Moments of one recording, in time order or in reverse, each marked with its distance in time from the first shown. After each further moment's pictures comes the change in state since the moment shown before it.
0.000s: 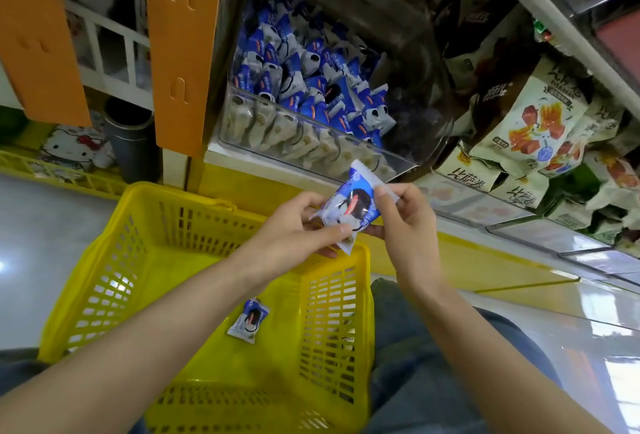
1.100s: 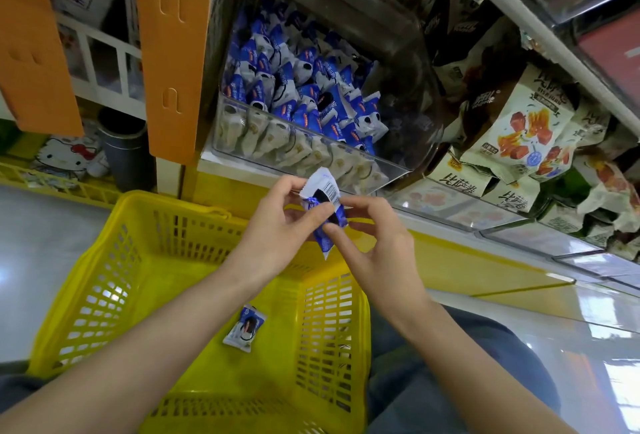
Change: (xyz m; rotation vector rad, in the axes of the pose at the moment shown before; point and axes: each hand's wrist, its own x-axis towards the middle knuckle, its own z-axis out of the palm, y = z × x) left_hand 0.003 0.003 -0.005 0.038 0.167 0.234; right_hand -0.015 0.008 0.000 -0.556 -0.170 -0.478
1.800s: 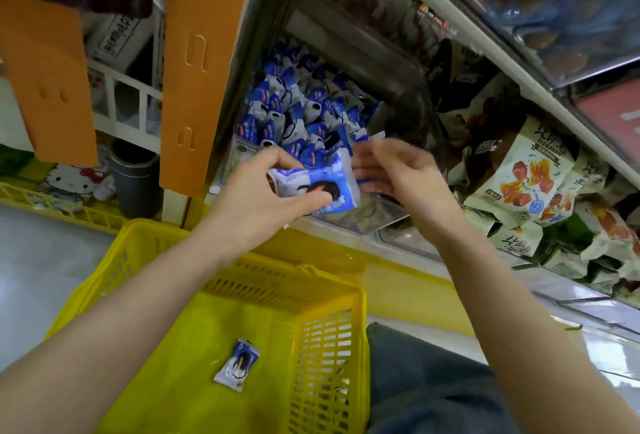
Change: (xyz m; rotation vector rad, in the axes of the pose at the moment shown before) left_hand 0.035 0.053 -0.036 0.312 0.045 0.149; right_hand 0.119 -0.013 -0.040 0.422 -0.152 0.305
